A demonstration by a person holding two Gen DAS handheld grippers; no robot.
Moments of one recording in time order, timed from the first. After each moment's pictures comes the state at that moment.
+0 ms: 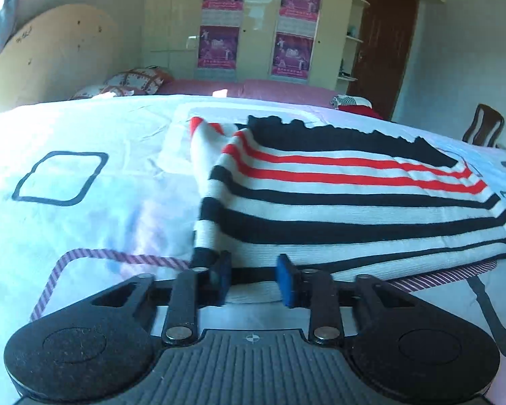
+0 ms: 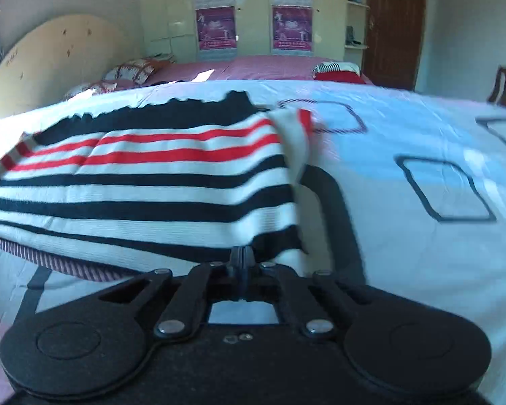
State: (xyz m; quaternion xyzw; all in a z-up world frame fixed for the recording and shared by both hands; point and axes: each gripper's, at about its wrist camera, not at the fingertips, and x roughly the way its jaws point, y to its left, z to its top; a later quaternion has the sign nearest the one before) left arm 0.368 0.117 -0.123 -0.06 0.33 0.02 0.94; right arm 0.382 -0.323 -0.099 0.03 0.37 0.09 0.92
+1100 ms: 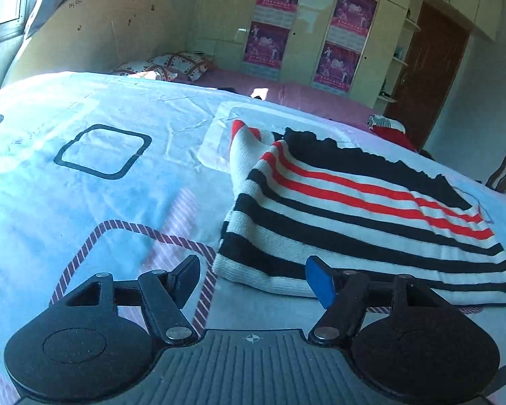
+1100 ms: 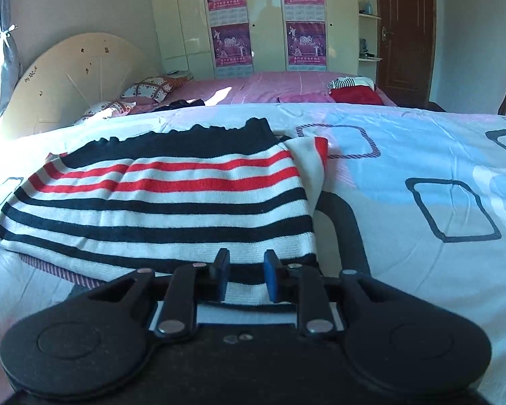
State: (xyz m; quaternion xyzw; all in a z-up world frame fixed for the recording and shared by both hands) left arm 0.360 0.117 -0.109 -0.13 0.33 0.08 0.93; right arm 0.374 -0.296 -0.074 0.01 0.34 0.11 0.93
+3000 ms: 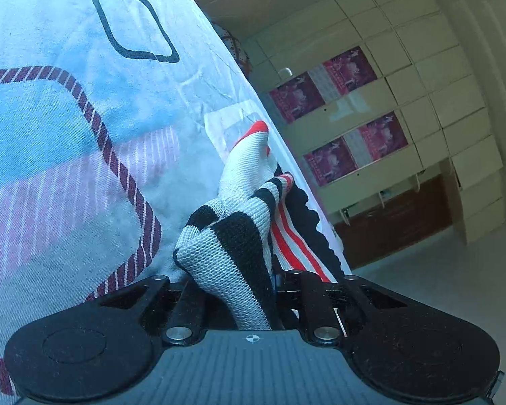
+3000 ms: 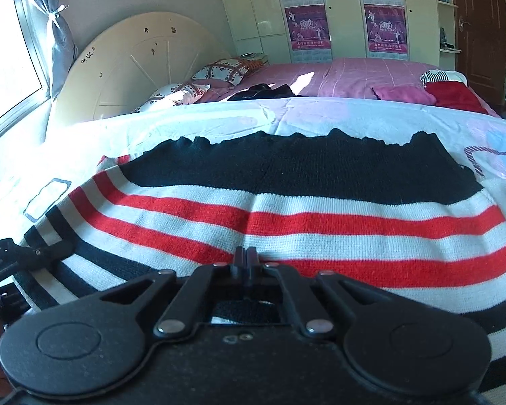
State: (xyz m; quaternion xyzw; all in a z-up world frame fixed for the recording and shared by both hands) left arm 0.418 0.143 -0.200 -0.50 0.20 0.06 0.84; right arm 0.477 -0.164 -0.097 0.01 0.37 0.24 0.90
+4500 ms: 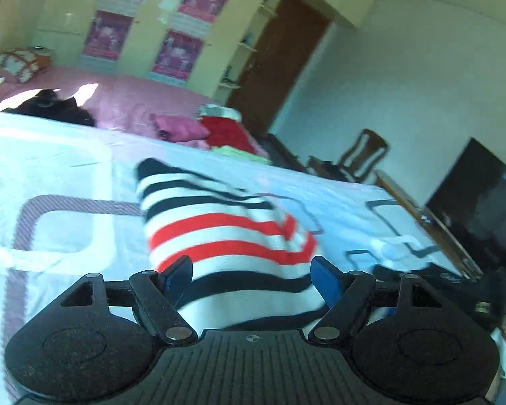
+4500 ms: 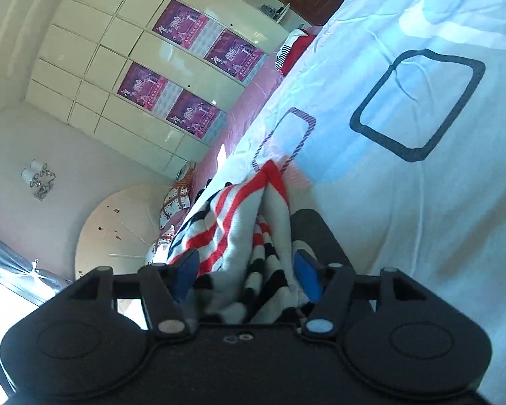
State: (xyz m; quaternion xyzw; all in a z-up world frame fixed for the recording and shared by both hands) left arm 0.472 -0.008 -0.058 -0.16 0.31 -0.18 0.92; right arm 0.410 -0.422 -0.099 0.44 0.30 0.11 0.84
